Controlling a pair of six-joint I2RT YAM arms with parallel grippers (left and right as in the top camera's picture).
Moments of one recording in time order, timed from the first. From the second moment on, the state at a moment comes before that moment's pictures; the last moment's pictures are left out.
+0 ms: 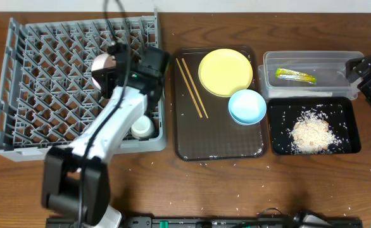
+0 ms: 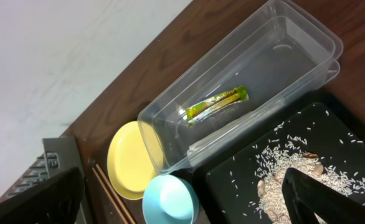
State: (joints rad) left arm -0.35 1.72 1.28 -0.76 -1.26 -0.43; right arm -0.46 1.28 1.41 -0.91 -0.39 0.46
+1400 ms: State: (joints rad) left arm -0.55 1.57 1.28 -0.86 -0.63 -0.41; right arm -0.46 1.28 1.41 -0.91 -0.39 0.46
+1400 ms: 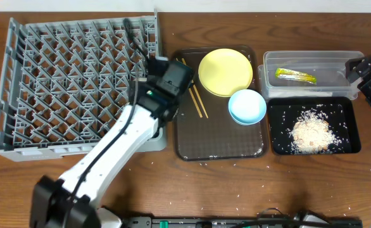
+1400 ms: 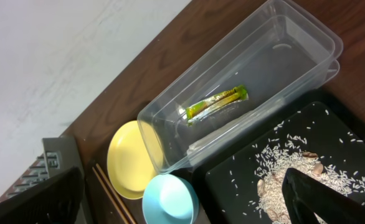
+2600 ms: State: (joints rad) left arm -0.64 1.98 1.29 -0.27 0.38 -0.69; right arm -0.46 1.28 1.41 -0.92 -0.39 0.46
